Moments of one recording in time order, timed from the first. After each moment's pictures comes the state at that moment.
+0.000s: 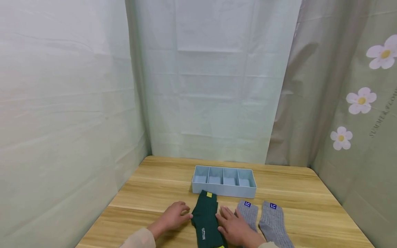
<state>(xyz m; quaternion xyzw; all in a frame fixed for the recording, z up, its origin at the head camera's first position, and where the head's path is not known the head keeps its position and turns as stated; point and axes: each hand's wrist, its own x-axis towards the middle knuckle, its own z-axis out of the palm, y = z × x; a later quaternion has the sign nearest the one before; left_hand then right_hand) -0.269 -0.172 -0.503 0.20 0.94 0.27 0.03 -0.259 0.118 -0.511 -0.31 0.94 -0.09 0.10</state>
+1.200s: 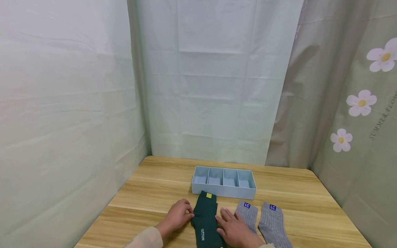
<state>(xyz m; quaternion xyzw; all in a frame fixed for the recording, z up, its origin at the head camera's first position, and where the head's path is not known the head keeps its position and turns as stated) -0.275 -0.153 -0.514 0.22 0.94 0.25 -0.07 -0.257 0.119 -0.514 -0.30 0.94 -0.10 0.11</state>
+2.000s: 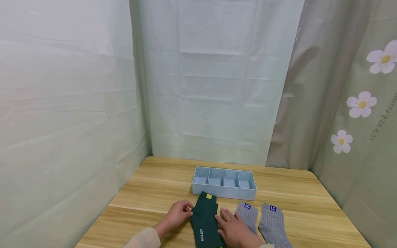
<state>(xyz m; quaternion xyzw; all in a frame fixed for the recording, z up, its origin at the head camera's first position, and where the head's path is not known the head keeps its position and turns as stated) -0.276 -0.157 -0.514 0.15 0.87 0.48 0.00 -0.259 0.114 -0.512 -0.29 0.95 -0.06 0.11</state>
